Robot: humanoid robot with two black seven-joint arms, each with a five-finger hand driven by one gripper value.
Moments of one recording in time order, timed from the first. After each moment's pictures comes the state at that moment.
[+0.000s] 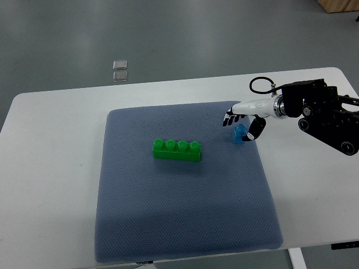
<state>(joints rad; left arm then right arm) 0.00 0.00 -0.10 -0.15 0.07 0.01 0.03 0.99 -0.42 0.33 0.94 -1.64 0.40 0.12</state>
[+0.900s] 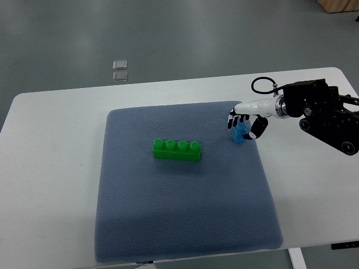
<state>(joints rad) 0.00 0.00 -0.10 -0.15 0.07 0.01 0.03 1.00 -0.42 0.31 0.92 -1.66 0.39 0.11</state>
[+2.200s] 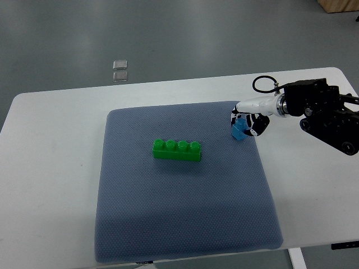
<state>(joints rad) 0.00 0.00 -0.10 -0.15 0.07 0.01 0.03 1.00 -0.42 0.31 0.91 -1.68 0.37 0.11</state>
